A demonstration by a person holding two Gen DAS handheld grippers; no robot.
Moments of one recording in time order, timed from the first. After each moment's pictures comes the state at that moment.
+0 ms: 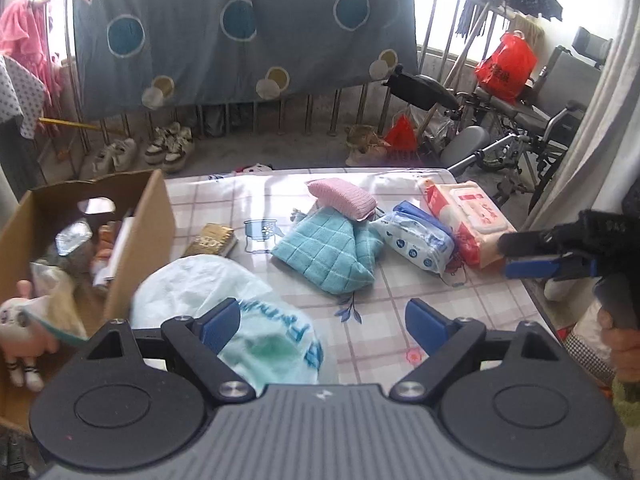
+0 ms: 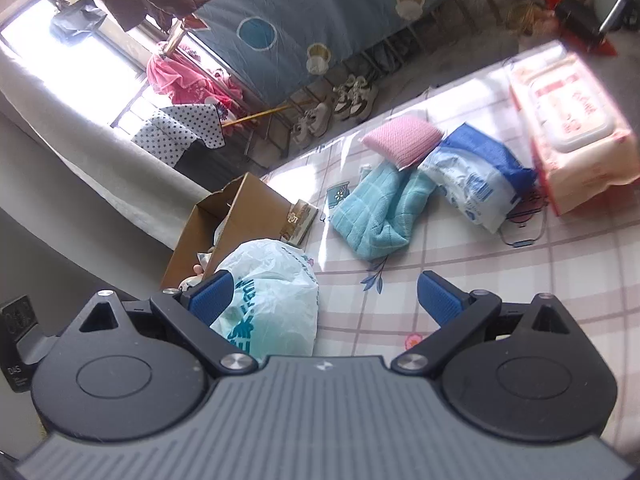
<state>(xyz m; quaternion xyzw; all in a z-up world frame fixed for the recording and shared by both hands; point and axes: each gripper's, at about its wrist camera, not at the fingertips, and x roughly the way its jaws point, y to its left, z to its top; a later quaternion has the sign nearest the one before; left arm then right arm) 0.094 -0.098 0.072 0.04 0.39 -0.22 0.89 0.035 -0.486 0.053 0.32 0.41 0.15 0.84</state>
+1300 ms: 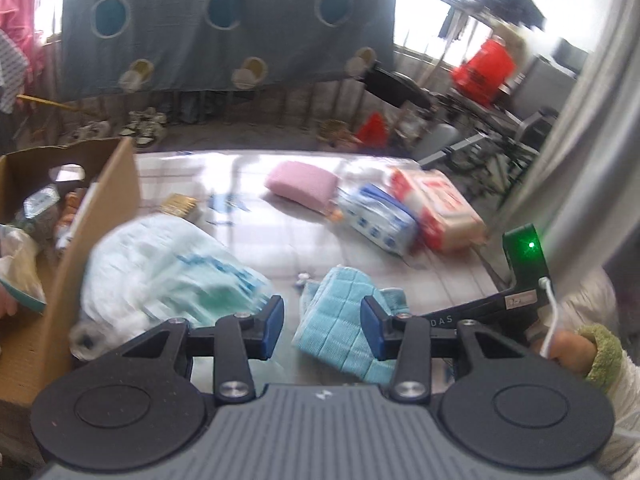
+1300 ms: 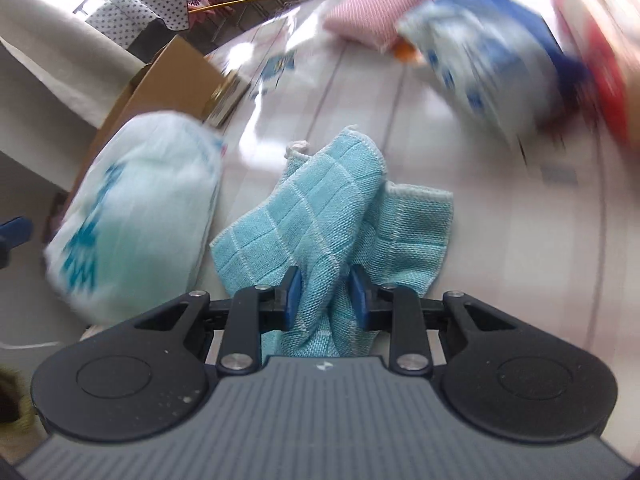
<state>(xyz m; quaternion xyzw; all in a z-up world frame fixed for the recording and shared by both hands) 0.052 -0.097 0.052 0.00 0.40 -0.27 0.88 0.072 -0.425 -0.091 0.24 0.53 0.17 0.80</state>
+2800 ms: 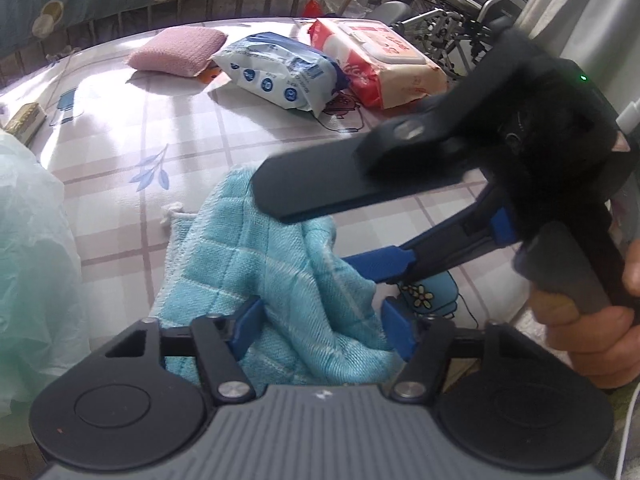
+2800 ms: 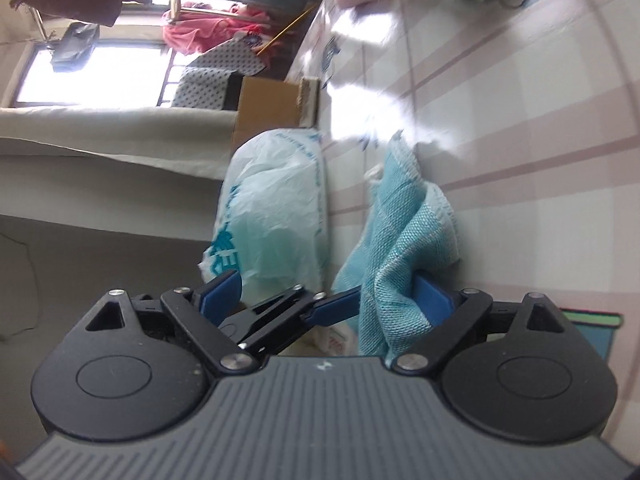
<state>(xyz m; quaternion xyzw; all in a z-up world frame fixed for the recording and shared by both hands) 0.056 -0.228 -0.076 0.07 0.50 -0.33 0.80 0.040 -0.478 -0.123 0.51 0.48 0.30 0.65</state>
